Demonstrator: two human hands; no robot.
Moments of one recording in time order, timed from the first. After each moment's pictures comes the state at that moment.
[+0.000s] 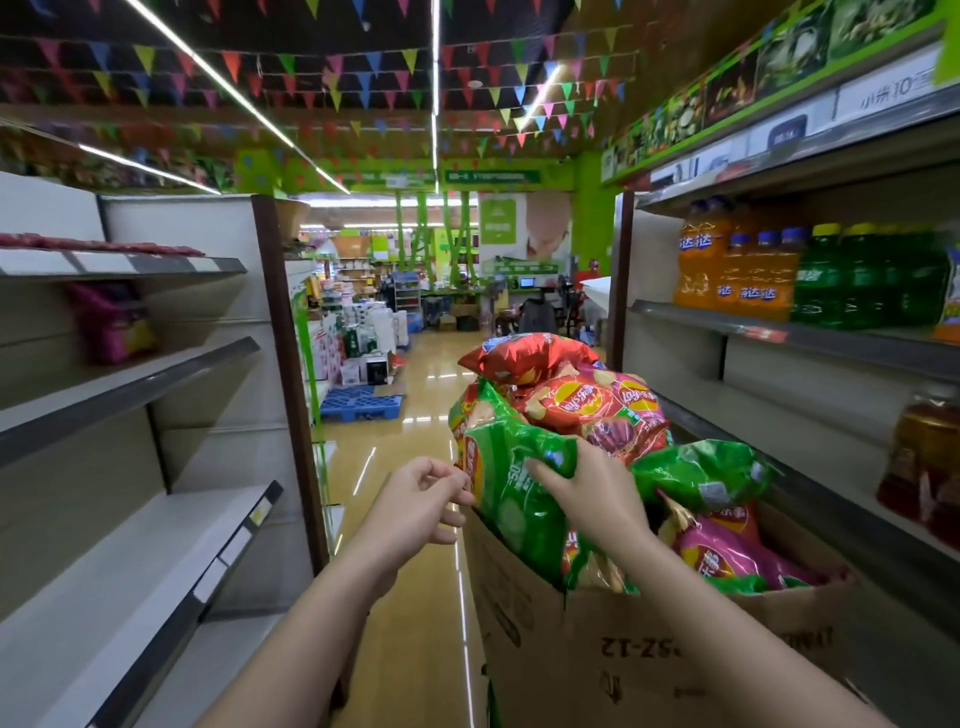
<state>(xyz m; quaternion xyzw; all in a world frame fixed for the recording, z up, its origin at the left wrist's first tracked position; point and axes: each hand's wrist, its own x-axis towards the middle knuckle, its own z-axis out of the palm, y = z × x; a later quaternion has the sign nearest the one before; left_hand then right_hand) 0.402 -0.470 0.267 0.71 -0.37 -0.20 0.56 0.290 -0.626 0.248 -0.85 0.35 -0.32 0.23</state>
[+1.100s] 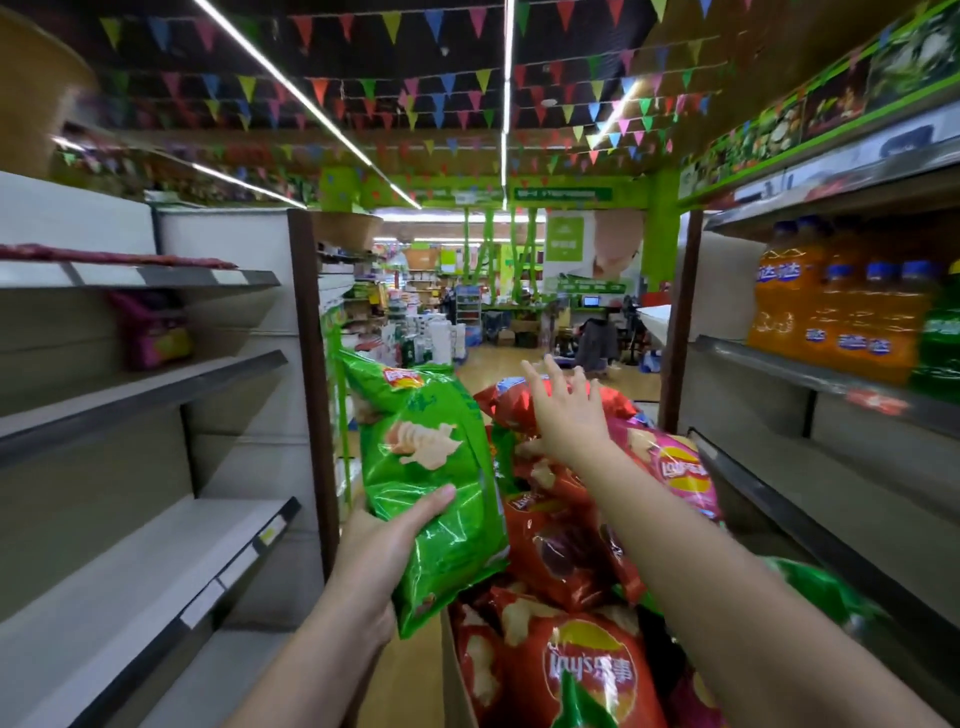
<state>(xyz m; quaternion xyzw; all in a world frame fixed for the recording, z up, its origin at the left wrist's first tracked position) 0.431 -0.556 0.263 0.54 -0.17 -0.21 0.80 0.426 -0.796 0.317 -0.94 0.26 -0.19 -0.12</state>
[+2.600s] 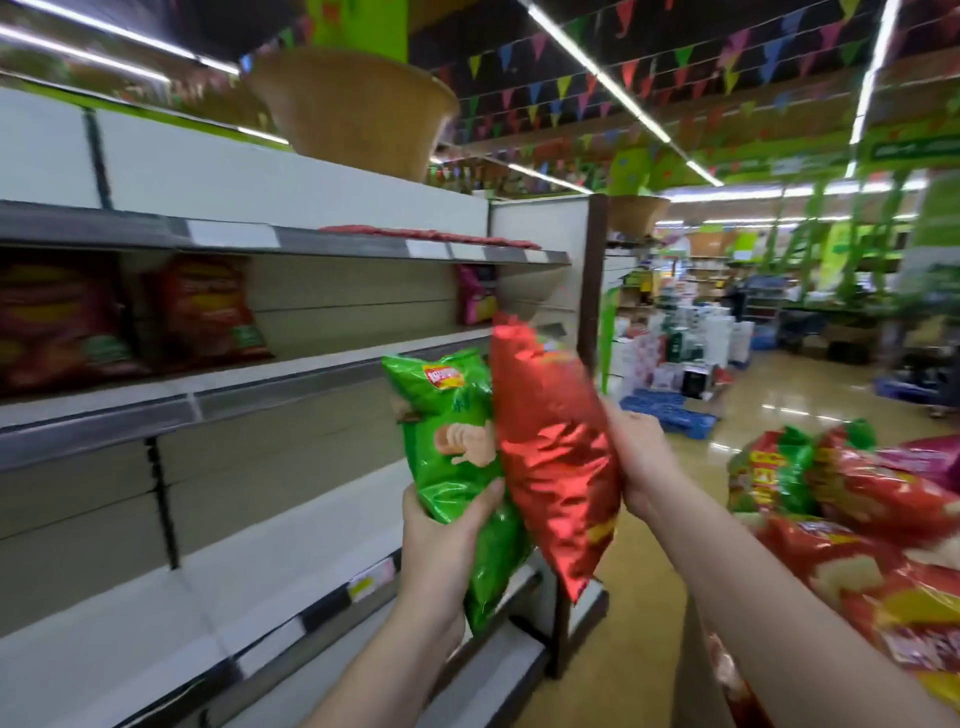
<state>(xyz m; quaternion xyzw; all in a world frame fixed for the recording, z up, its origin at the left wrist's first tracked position) 0.401 -0.420 0.229 0.52 0.02 0.10 0.85 0.477 -0.586 0.281 -0.65 0.08 -0.18 0.73</state>
